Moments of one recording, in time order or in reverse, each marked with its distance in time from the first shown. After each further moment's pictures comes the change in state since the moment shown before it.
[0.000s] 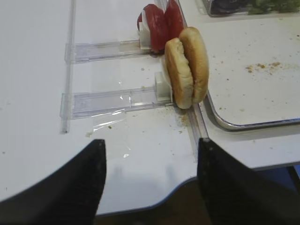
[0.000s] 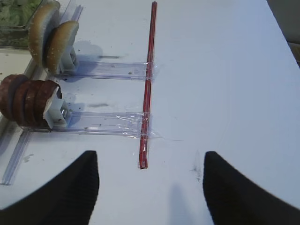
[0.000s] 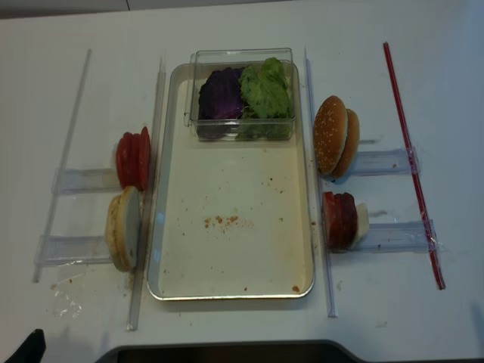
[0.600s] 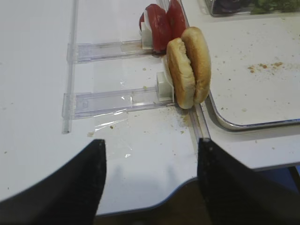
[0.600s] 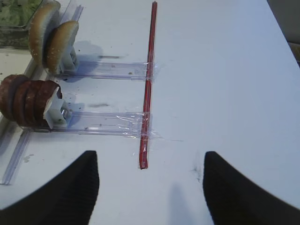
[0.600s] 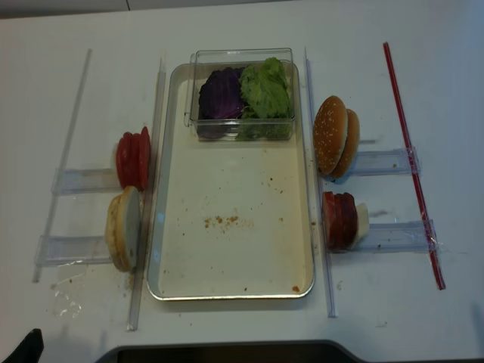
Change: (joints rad) left arm 0.000 0.000 0.000 0.010 0.000 0.000; right arm 0.000 0.000 0.000 0.000 0.000 0.000
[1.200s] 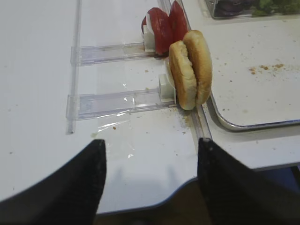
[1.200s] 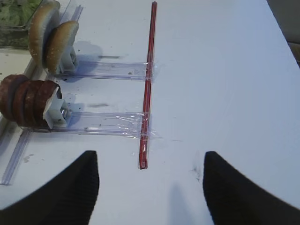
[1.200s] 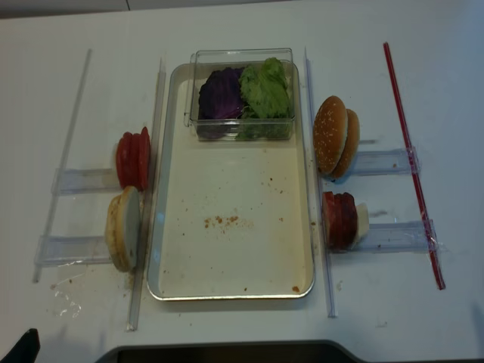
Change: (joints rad) left arm 0.000 0.000 -0.016 0.008 0.010 0.000; right arm 0.000 0.000 0.000 0.000 0.000 0.000
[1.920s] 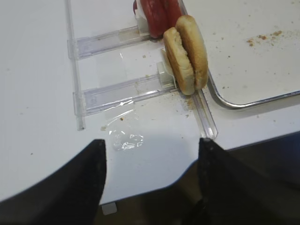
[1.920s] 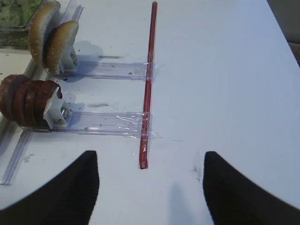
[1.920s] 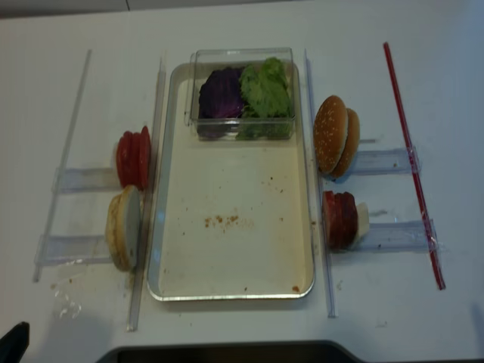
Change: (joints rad) left arm 0.000 0.236 -0.162 0.000 0.084 0.140; right arm 0.000 0.000 0.000 0.000 0.000 0.000
